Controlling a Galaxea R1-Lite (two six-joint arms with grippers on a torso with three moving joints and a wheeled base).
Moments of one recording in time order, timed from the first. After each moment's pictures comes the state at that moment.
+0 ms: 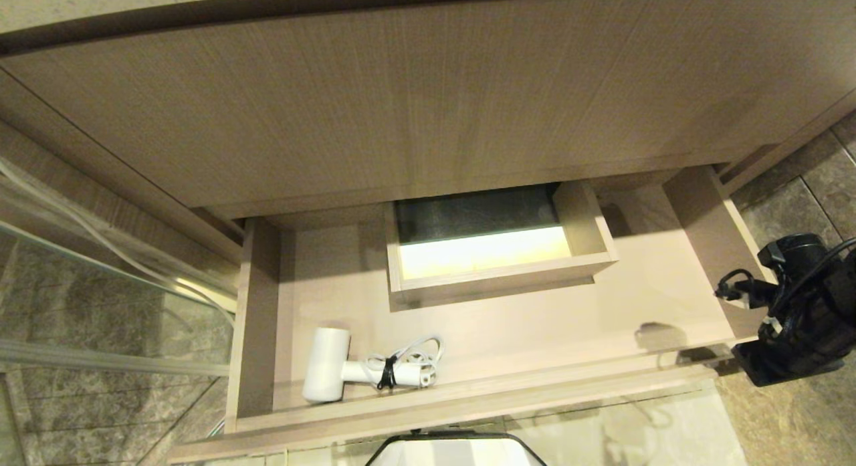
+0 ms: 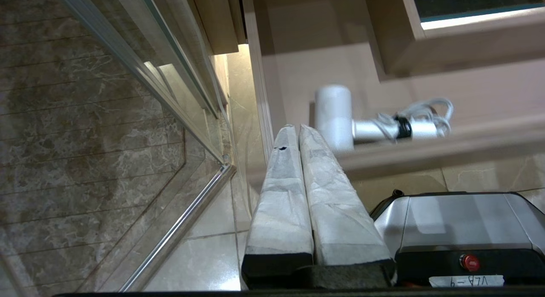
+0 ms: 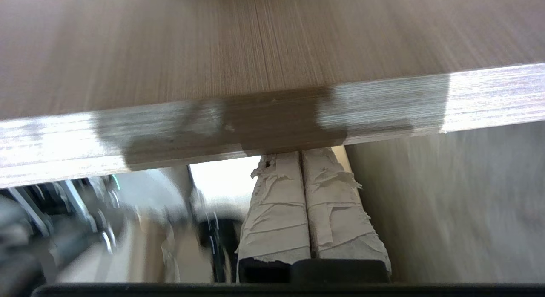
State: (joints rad) left arm 0.00 0.00 0.00 0.00 0.00 0.00; right arm -0.20 1.85 -0.96 0.29 -0.11 -0.28
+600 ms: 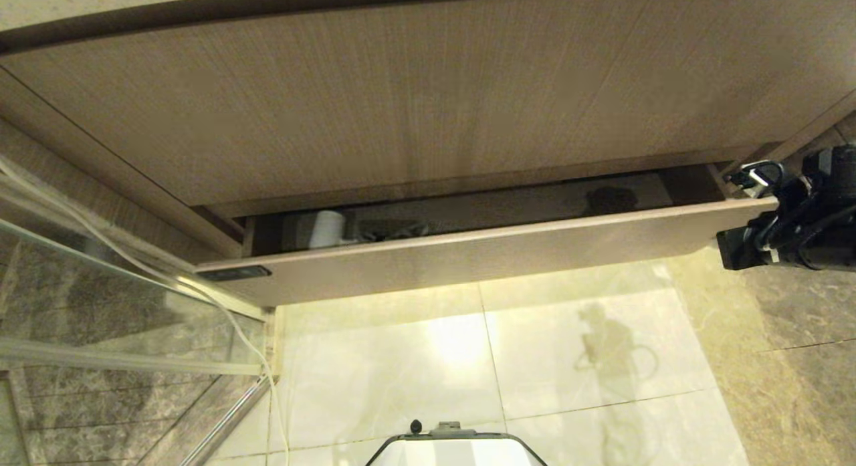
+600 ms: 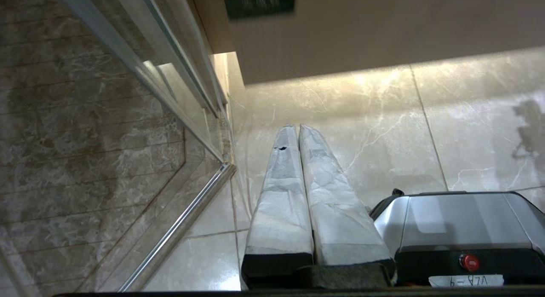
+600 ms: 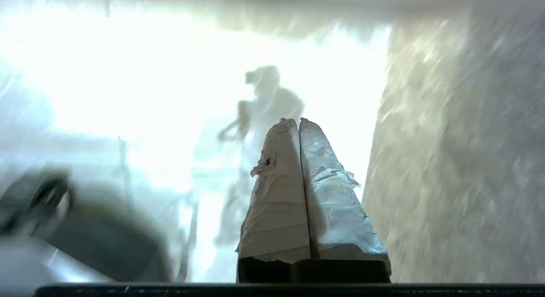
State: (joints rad) left arm 0.00 0.00 0.00 0.00 0.00 0.00; right arm -0.19 1.74 -1.04 -0.18 0.10 -0.31
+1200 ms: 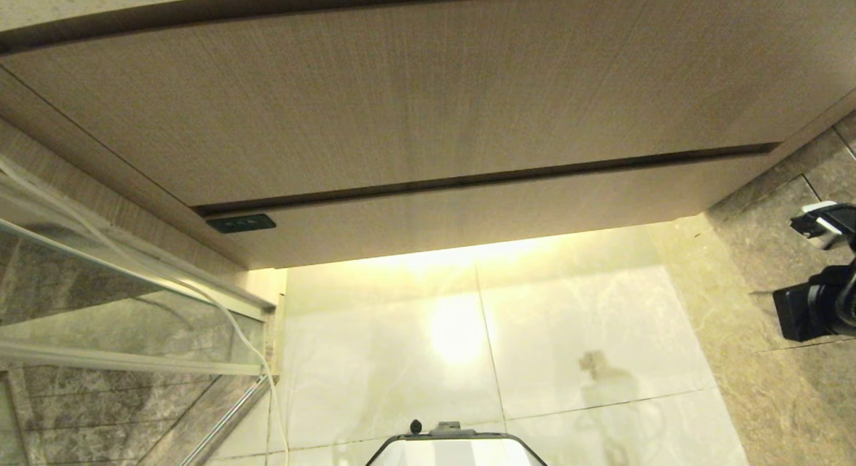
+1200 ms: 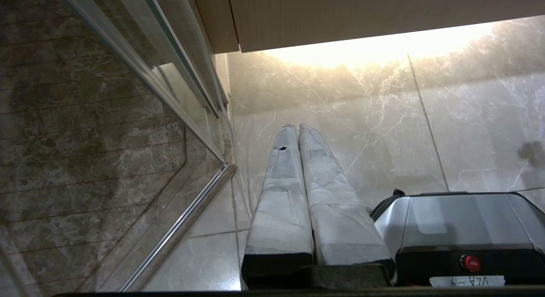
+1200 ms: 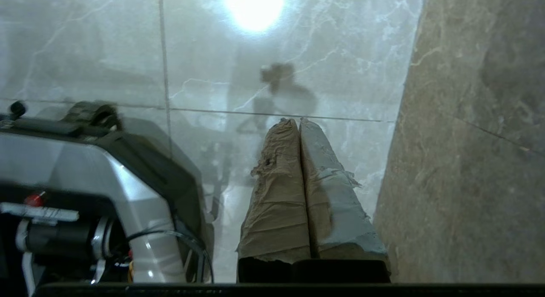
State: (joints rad) left arm 0.00 0.00 0.00 0.00 0.00 0.00; right arm -0.18 1.38 -0.71 -0.08 0.15 -0.31
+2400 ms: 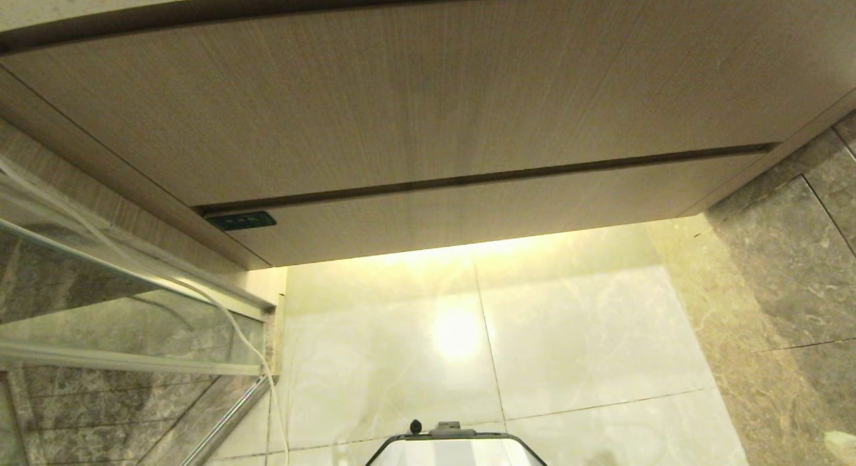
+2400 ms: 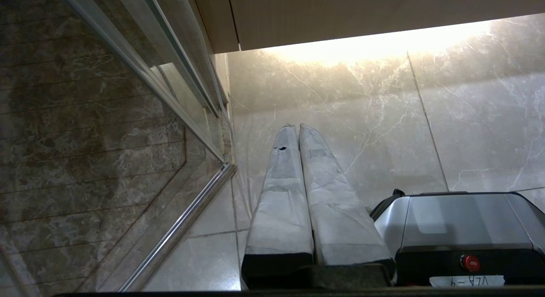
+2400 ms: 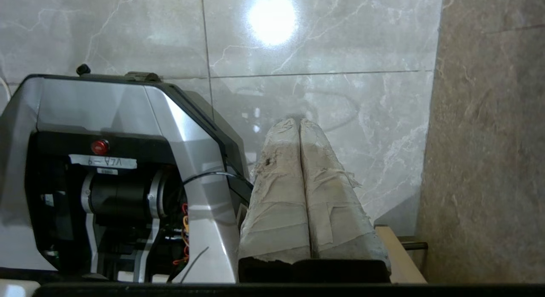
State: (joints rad) left arm 0.00 0.00 0.00 0.00 0.00 0.00; right arm -0.08 0.69 -0.27 0.10 0.10 -0.13
